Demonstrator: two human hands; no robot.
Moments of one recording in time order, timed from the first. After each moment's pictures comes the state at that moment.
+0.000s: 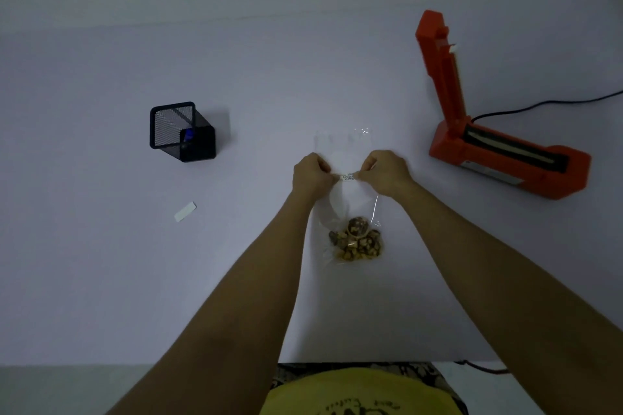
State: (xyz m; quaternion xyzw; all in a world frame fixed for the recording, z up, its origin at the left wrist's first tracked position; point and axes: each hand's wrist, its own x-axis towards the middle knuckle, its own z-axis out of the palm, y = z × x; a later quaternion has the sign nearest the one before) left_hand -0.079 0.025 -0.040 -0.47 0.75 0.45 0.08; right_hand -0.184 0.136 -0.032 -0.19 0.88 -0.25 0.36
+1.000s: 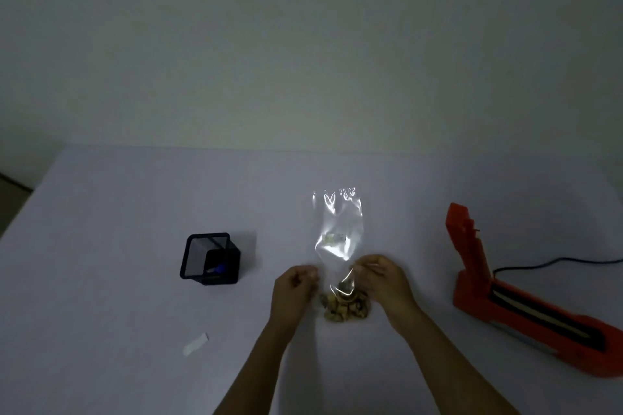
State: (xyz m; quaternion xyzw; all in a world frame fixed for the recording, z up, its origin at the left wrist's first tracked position) left_hand -0.049 -0.039 -0.027 -0.51 0.59 0.62 -0.13; right_hand -0.193 0.075 -0.024 -0.04 0.72 -0.55 0.42
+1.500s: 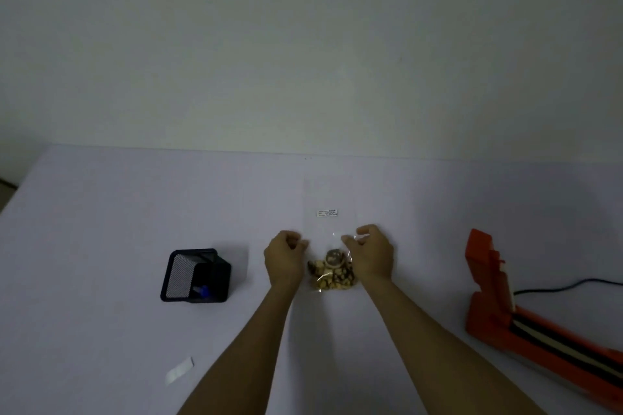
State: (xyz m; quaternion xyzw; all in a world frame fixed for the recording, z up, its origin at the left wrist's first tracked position) left_hand -0.123 -0.107 -0.041 -0.59 0.66 0.45 -0.15; right_hand -0.237 -0.012 -0.048 -0.10 0.88 -0.41 0.24
